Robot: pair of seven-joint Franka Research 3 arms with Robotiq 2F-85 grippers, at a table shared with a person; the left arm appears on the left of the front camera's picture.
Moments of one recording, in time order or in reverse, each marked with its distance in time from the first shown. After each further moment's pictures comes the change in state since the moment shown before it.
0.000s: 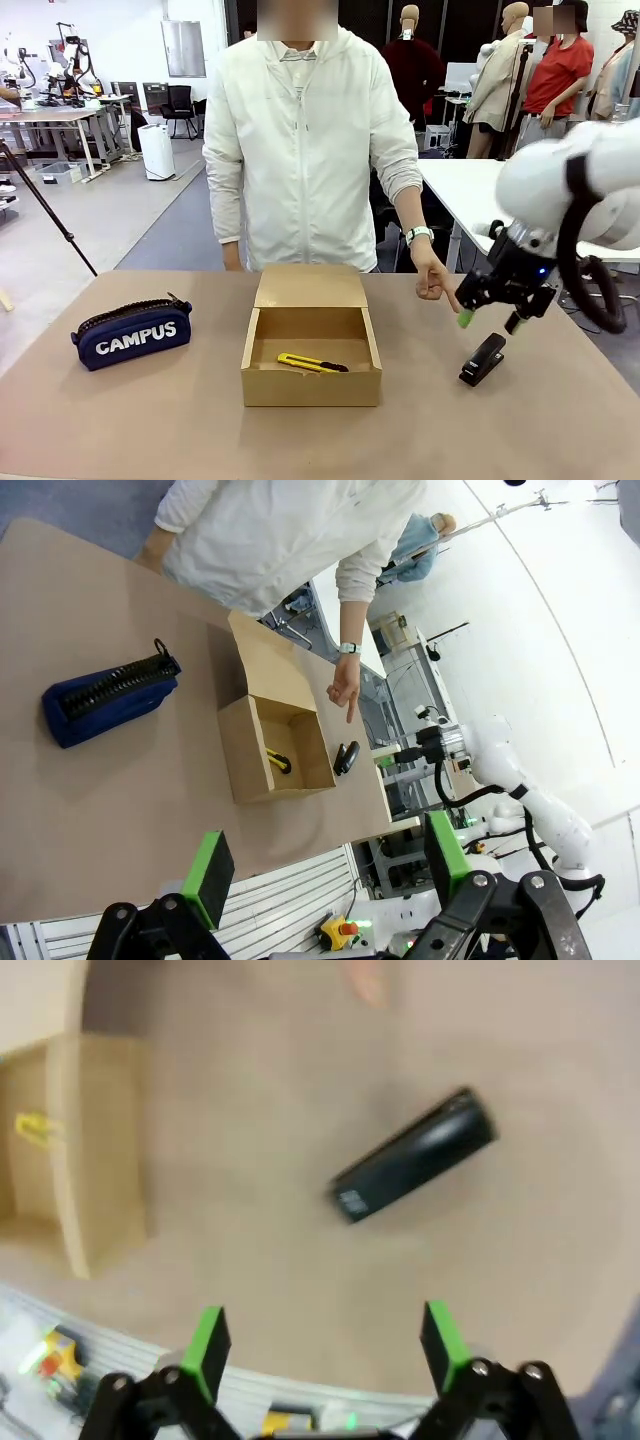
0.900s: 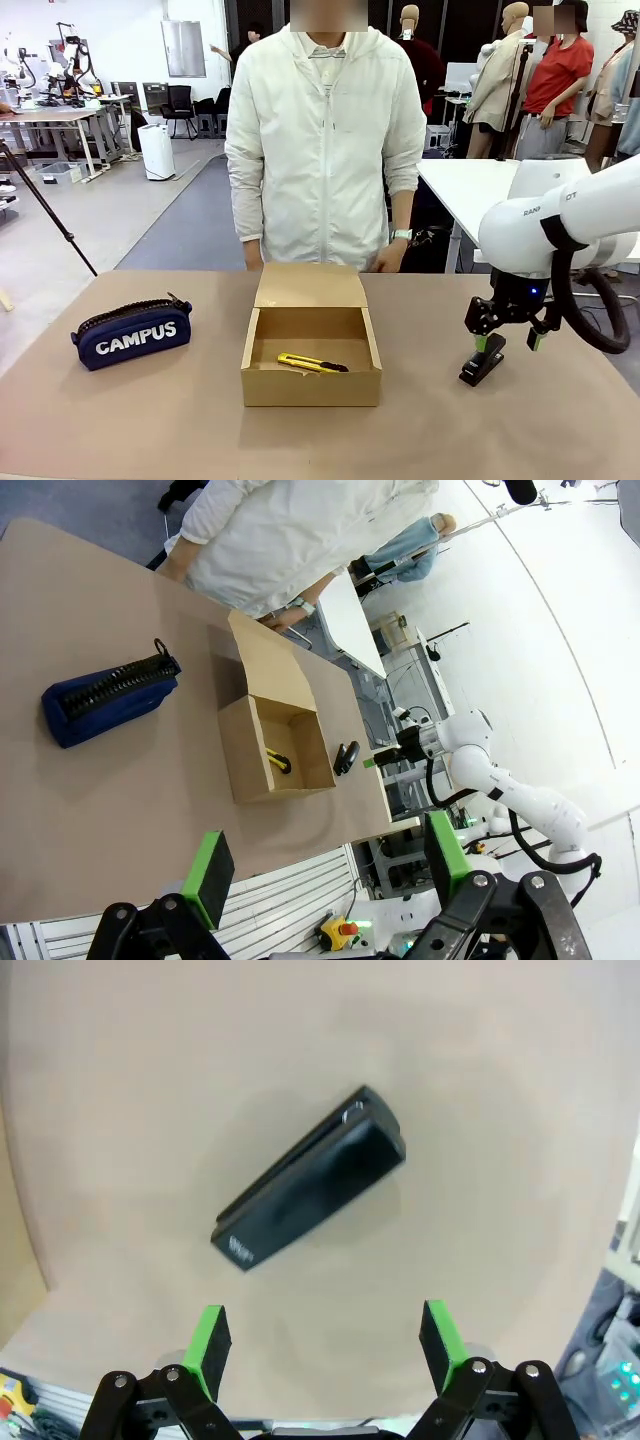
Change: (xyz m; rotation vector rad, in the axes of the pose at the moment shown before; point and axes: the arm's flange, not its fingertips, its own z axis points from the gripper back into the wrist) left arm 0.000 0.000 0.000 0.000 0.000 0.000; right arm 0.021 -0.018 -0.043 -0.174 0.058 -0.027
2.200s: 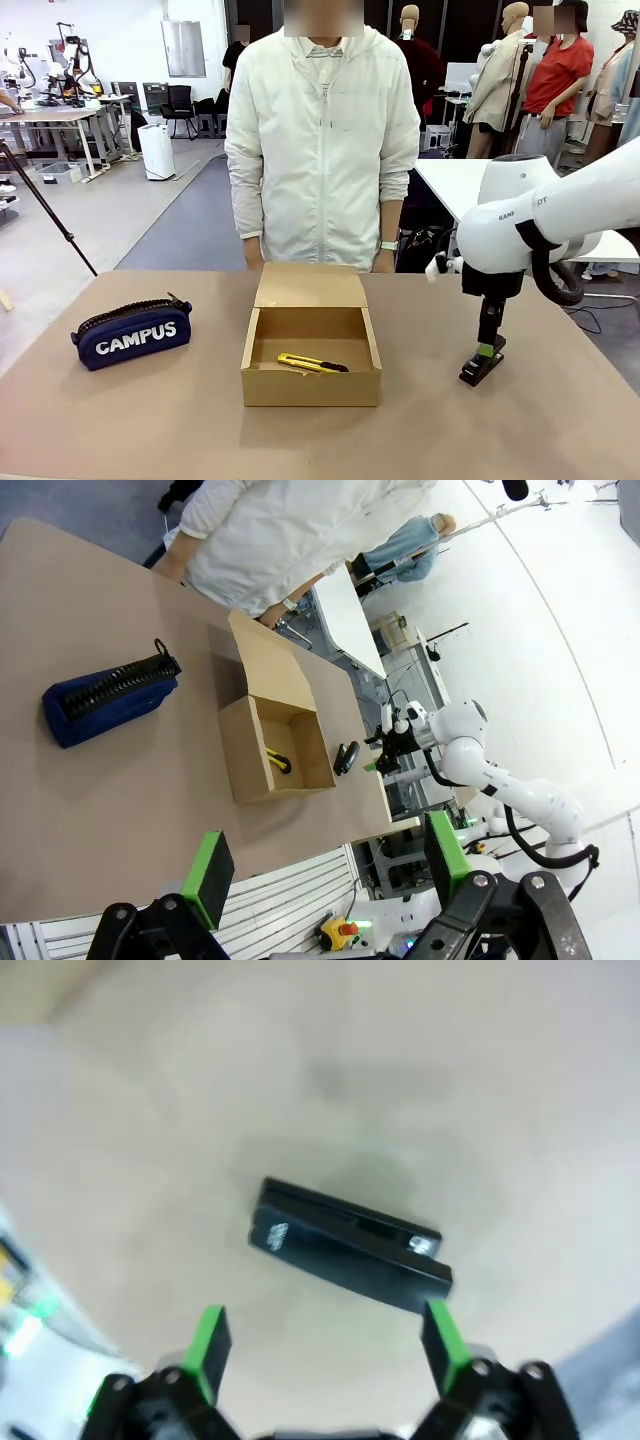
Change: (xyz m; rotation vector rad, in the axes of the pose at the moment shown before) left arm 0.000 0.000 0.000 0.000 0.000 0.000; right arm 0.013 0.030 0.003 -0.067 0.015 1.116
